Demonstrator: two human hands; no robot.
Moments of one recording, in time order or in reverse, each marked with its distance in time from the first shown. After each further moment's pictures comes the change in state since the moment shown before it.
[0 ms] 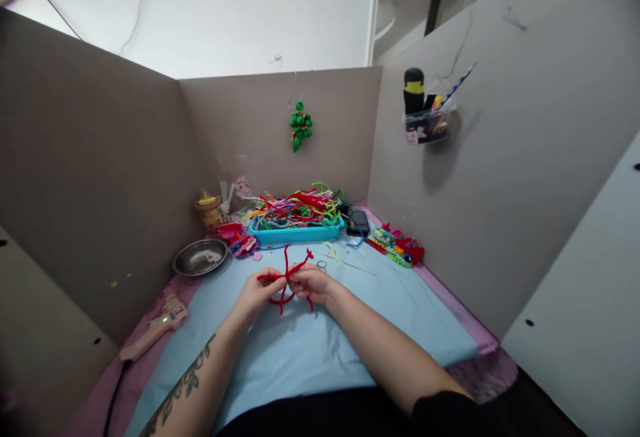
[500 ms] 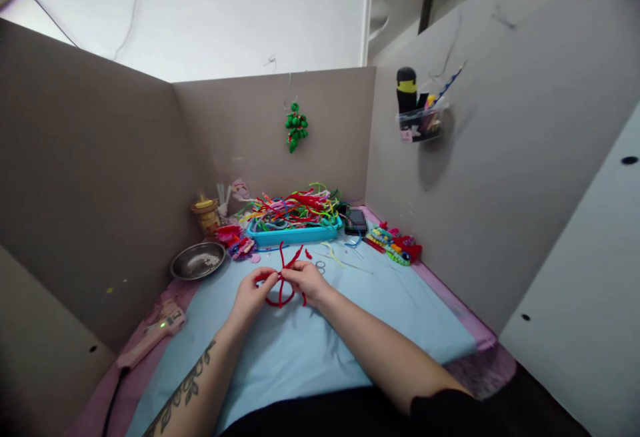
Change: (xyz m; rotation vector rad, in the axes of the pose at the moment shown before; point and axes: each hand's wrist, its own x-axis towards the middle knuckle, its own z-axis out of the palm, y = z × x) left_hand 0.002 0.000 -0.003 0.228 0.173 0.119; right_hand 0.011 0.011 0.013 -0.229 0.363 -0.261
